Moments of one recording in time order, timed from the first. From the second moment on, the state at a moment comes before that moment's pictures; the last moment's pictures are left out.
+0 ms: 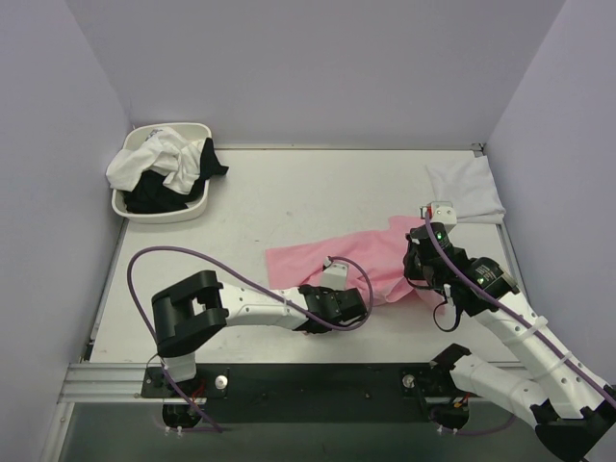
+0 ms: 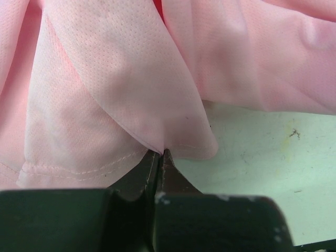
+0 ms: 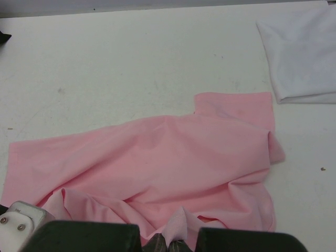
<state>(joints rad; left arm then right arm) -1.29 1.81 1.11 -0.50 -0.52 -0.98 0.62 0.88 0.96 -0.87 0.40 0.47</state>
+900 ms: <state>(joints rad) -1.30 1.23 1.76 -1.10 -0.76 -0.73 0.62 0.95 1.40 -0.96 0.38 0.40</state>
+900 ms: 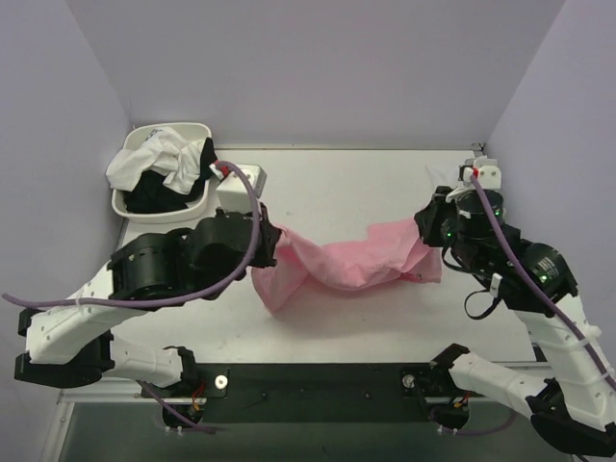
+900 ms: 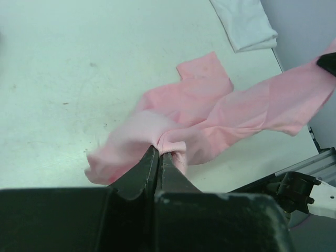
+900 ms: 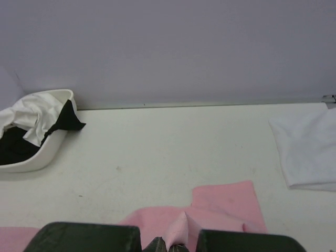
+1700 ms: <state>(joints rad) -1.29 1.08 2.32 -1.16 -1.07 -0.21 0.62 1.22 2.35 -1.22 0.47 0.25</state>
